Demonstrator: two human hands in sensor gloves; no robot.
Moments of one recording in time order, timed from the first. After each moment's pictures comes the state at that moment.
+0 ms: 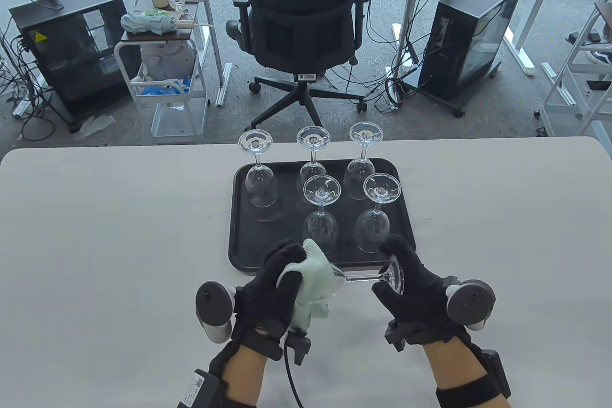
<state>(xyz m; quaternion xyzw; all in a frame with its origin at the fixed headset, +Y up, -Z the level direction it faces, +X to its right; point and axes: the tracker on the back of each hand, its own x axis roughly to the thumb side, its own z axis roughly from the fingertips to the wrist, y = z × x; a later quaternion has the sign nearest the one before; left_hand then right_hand) -0.135 -0.706 -0.309 0.10 -0.23 0.67 0.70 0.196 -0.697 -0.314 0.32 -0.27 0.80 0.43</state>
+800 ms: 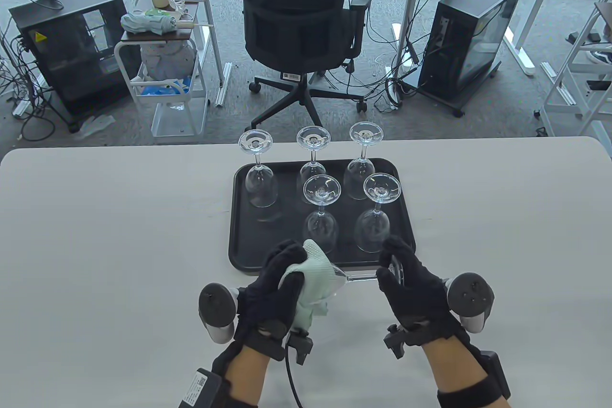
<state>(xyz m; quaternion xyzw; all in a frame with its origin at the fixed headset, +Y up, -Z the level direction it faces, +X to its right) -0.135 -0.711 -0.312 0.13 -0.24 0.65 0.71 0.195 -0.706 -0.321 0.23 -0.14 0.80 0.53</state>
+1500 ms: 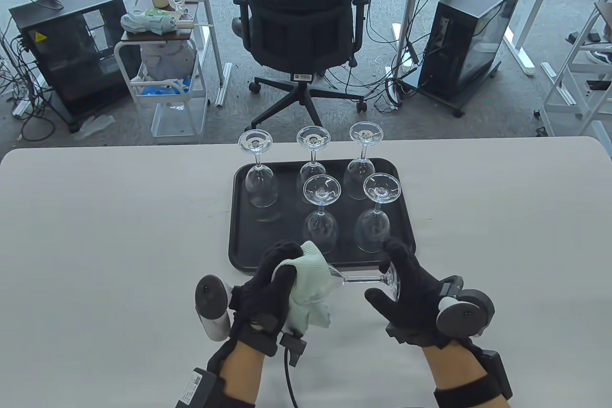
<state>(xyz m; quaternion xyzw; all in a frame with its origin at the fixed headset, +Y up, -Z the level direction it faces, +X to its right) -0.137 -0.717 -0.315 0.08 -0.22 0.70 0.68 0.190 -0.696 -0.308 0.32 -0.30 0.81 0.40</state>
